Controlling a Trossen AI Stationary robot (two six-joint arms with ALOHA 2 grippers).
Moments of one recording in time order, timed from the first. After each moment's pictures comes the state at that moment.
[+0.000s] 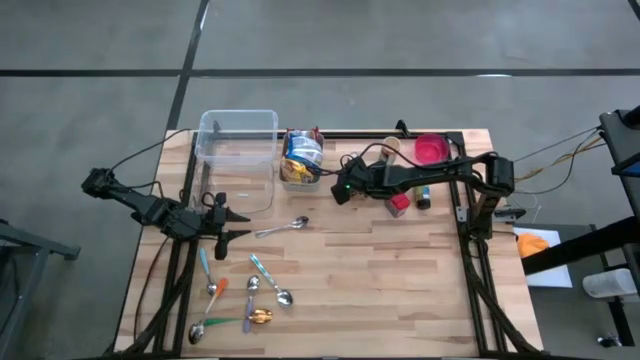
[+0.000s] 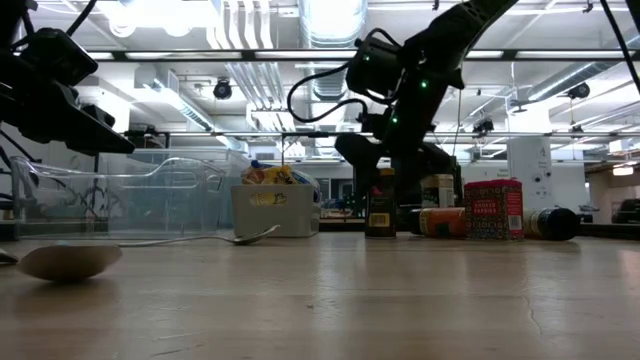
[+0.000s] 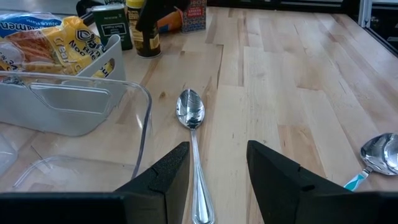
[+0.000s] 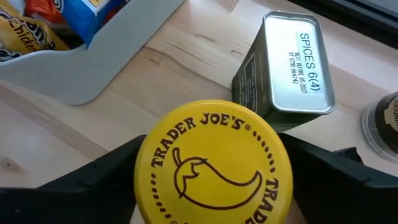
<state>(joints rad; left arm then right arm) -0.43 0.21 0.12 -0.39 -0.51 -0.26 -0.20 1.80 1.11 -0.39 0.50 0.75</state>
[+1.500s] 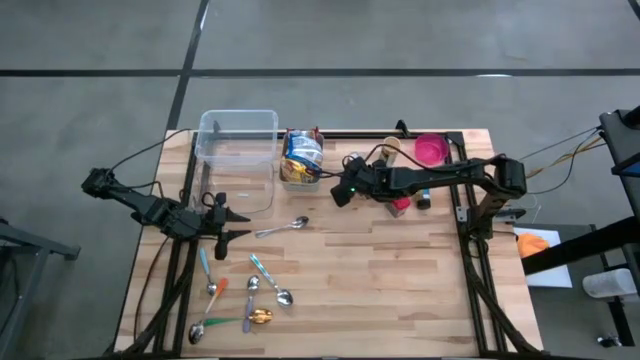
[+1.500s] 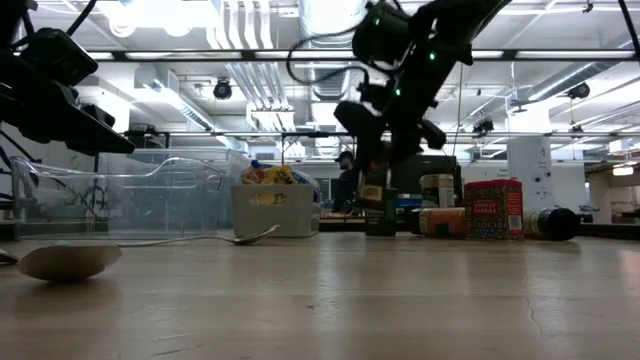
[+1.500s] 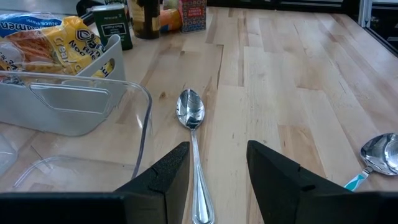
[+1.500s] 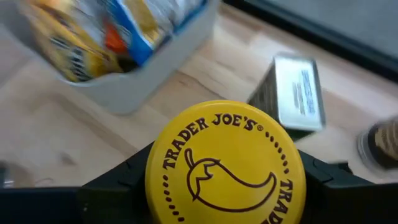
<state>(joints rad) -0.43 0.21 0.12 -0.39 -0.50 -0.26 -0.13 1.70 1.11 -0.35 0.54 0.68</state>
